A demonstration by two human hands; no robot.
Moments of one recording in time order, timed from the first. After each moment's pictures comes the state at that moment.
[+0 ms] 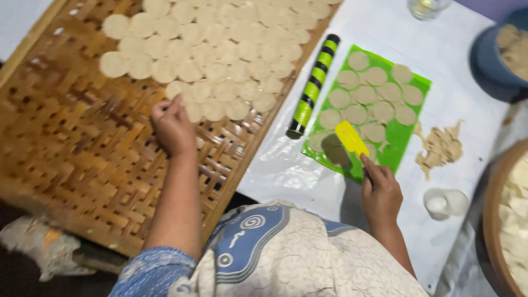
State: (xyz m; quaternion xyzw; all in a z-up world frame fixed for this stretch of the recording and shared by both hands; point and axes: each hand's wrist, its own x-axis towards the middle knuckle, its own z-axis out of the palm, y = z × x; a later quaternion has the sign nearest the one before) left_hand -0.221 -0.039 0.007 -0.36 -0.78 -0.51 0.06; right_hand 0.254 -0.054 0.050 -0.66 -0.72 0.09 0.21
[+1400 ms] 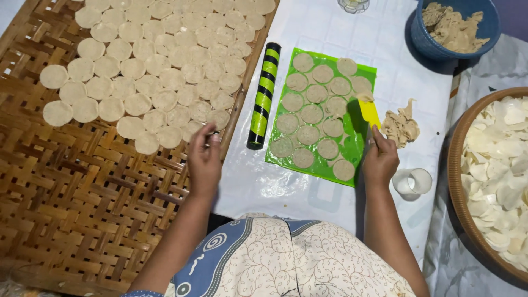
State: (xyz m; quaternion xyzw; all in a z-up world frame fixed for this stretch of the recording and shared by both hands) left_hand -0.057 -0.039 0.086 -0.41 -0.63 -0.58 -0.32; right_hand 0.336 0.025 -0.012 -0.71 -0.55 0.11 0.43
